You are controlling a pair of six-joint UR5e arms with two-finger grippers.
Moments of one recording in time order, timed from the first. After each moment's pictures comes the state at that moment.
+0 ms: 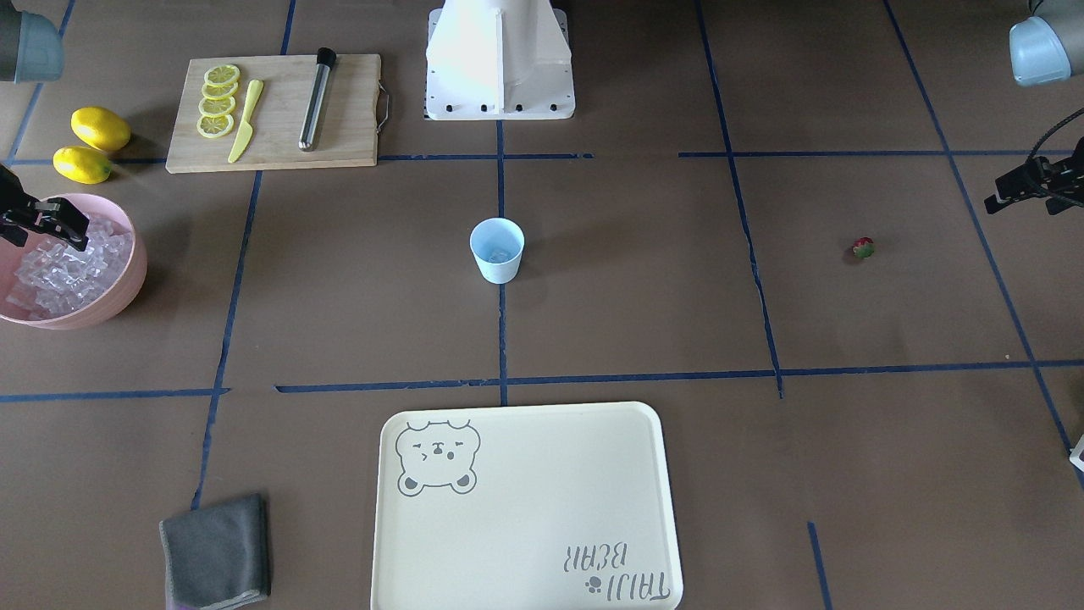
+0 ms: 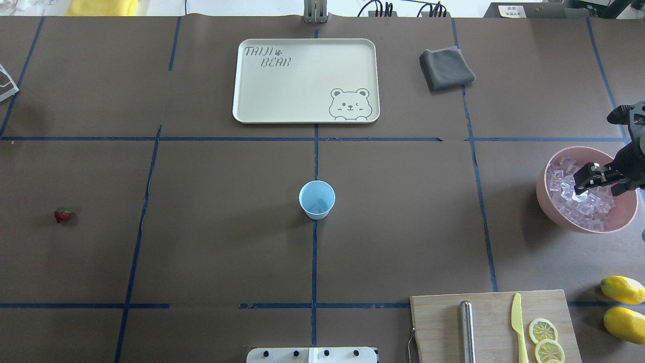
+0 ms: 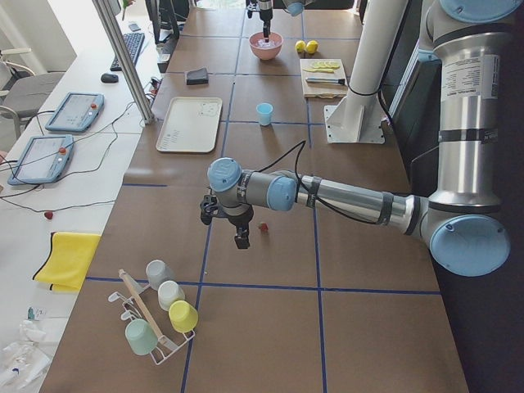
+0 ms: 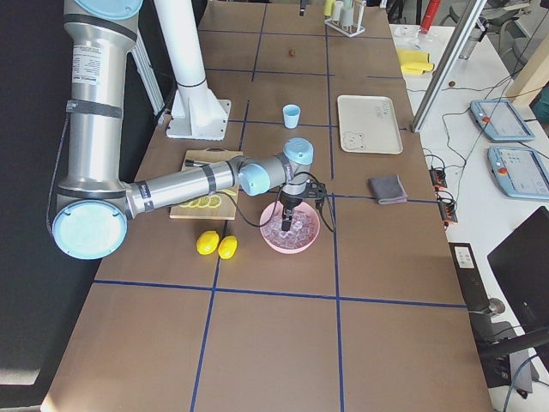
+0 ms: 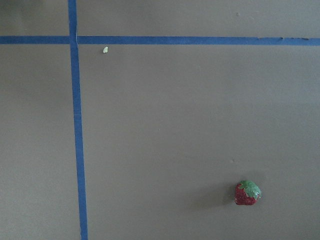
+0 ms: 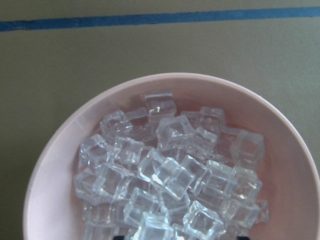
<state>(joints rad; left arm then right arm) -1.33 -1.51 -1.80 -1.52 -2.42 -0.24 1.03 -1.67 1.90 -1.45 2.19 0.71</state>
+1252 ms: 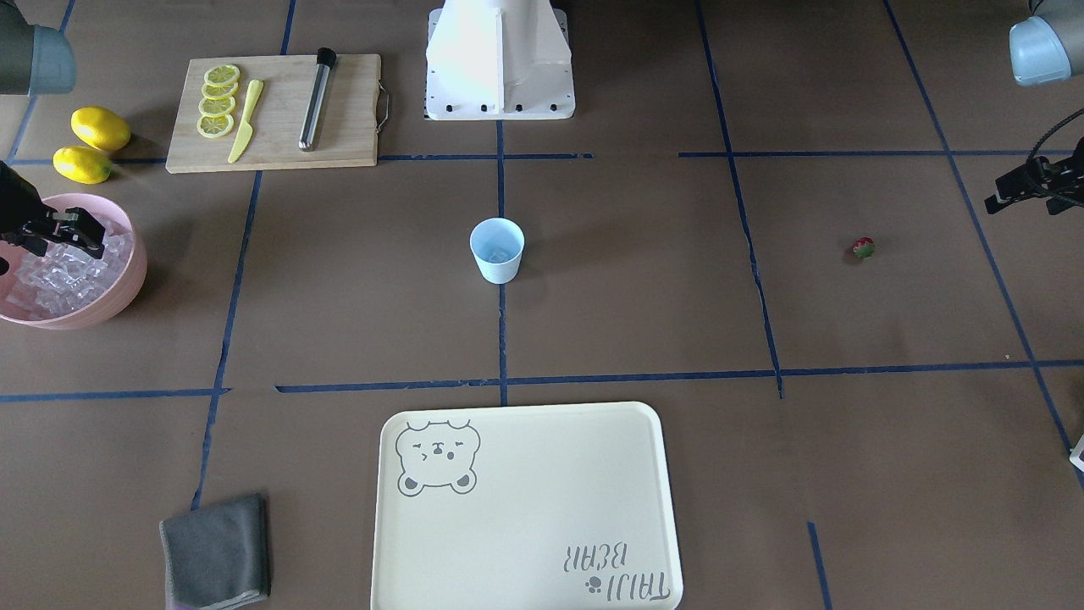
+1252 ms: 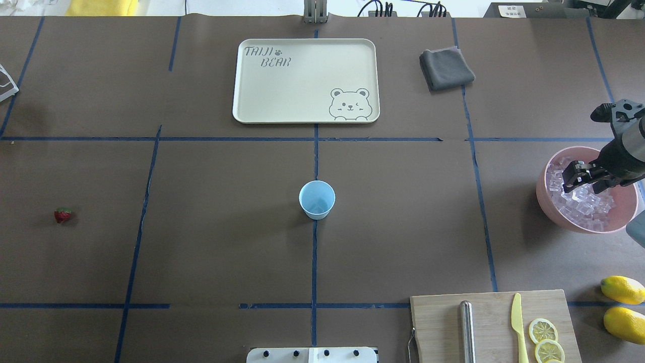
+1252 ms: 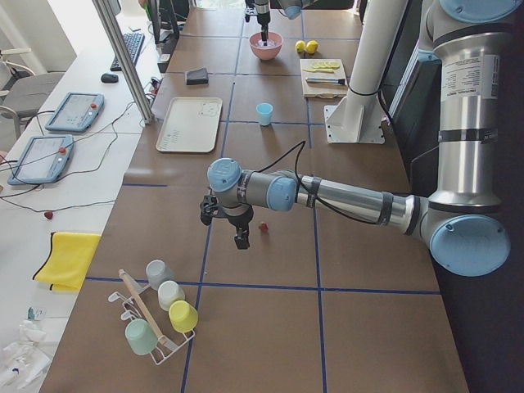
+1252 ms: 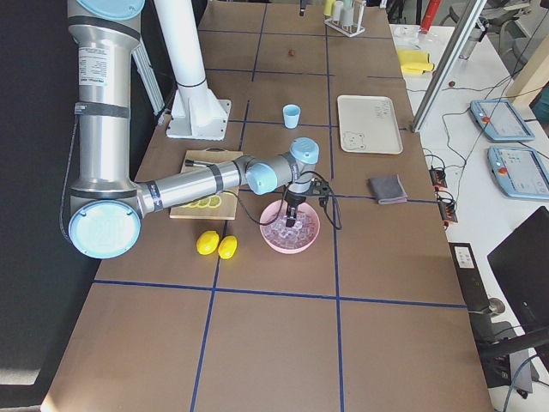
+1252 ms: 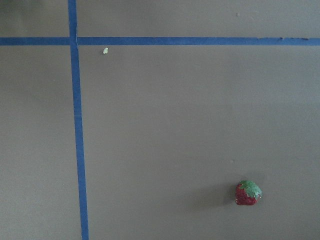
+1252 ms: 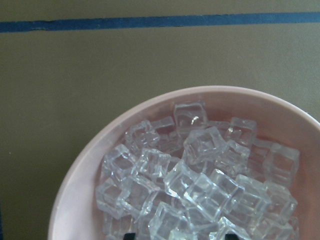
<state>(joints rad) -1.33 -1.51 -1.80 -1.52 -2.42 -0.24 1.02 -1.62 1.86 -1.45 2.21 0.70</state>
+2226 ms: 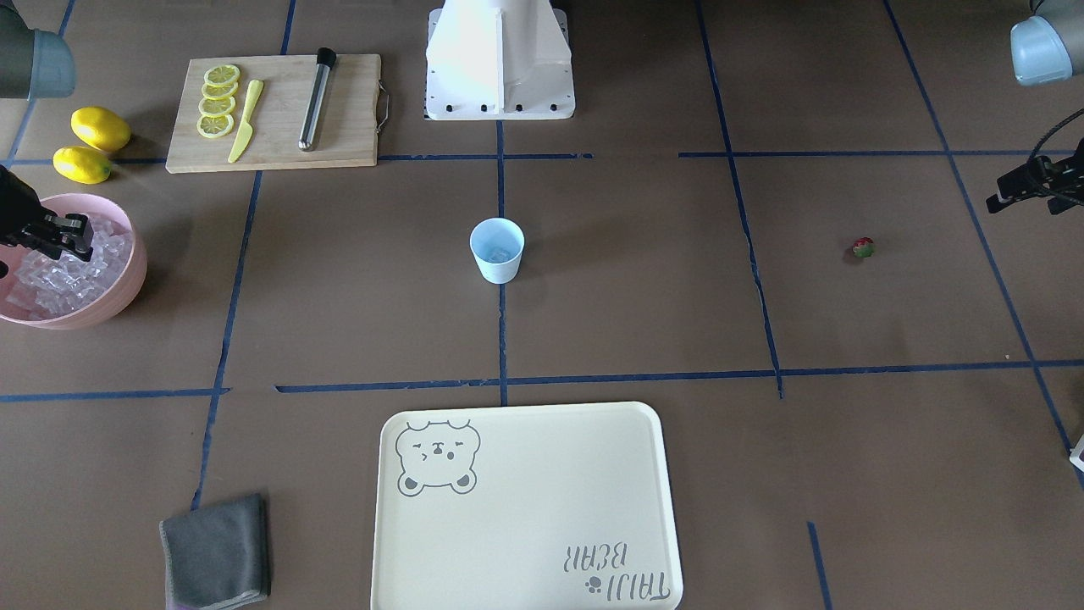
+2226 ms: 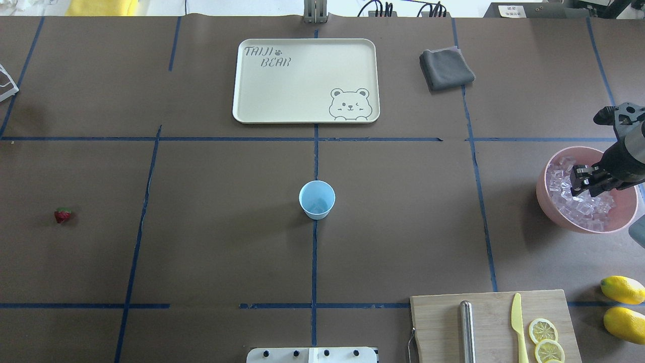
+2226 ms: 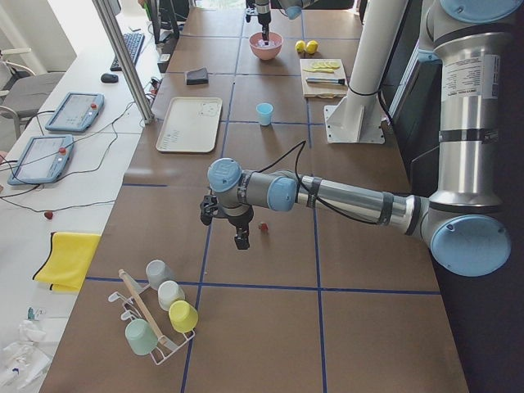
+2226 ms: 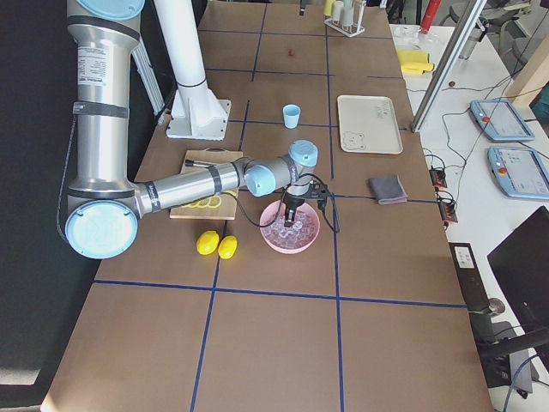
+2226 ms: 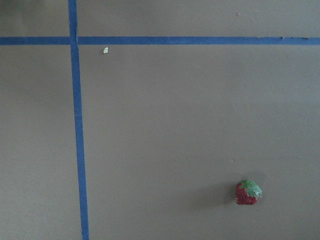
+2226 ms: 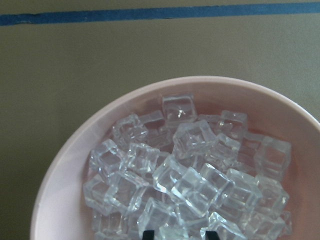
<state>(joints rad) -1.33 -1.51 -1.80 -1.52 -2.42 -0.23 1.02 -1.64 1.85 -1.45 2.21 0.71</state>
